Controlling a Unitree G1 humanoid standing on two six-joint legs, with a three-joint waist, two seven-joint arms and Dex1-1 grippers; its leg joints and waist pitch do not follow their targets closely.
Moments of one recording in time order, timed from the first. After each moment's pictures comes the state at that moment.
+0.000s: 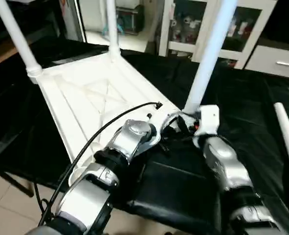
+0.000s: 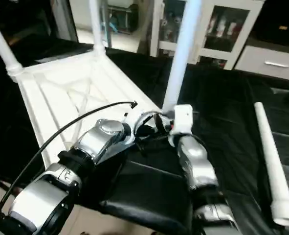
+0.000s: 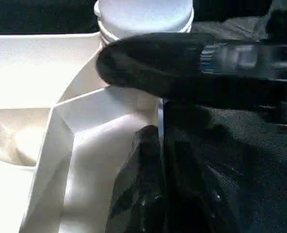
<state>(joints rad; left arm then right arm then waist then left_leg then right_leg) -0.84 -0.04 -0.27 0.85 0.11 0.32 -0.64 -0.41 -0.13 -0.04 0.50 0.19 0.10 0.27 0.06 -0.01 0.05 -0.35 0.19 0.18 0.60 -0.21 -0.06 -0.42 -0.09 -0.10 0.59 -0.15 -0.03</state>
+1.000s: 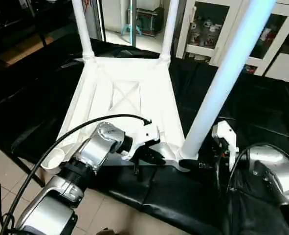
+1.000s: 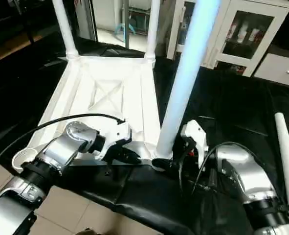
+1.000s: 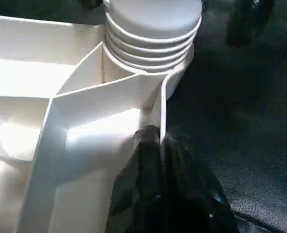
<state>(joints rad) -0.66 0.25 -0.42 0.53 0.03 0.27 -1.27 -0.29 -0.57 0.16 0.21 0.34 0.28 1.17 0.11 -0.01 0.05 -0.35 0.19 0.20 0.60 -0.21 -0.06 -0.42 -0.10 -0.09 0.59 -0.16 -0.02</state>
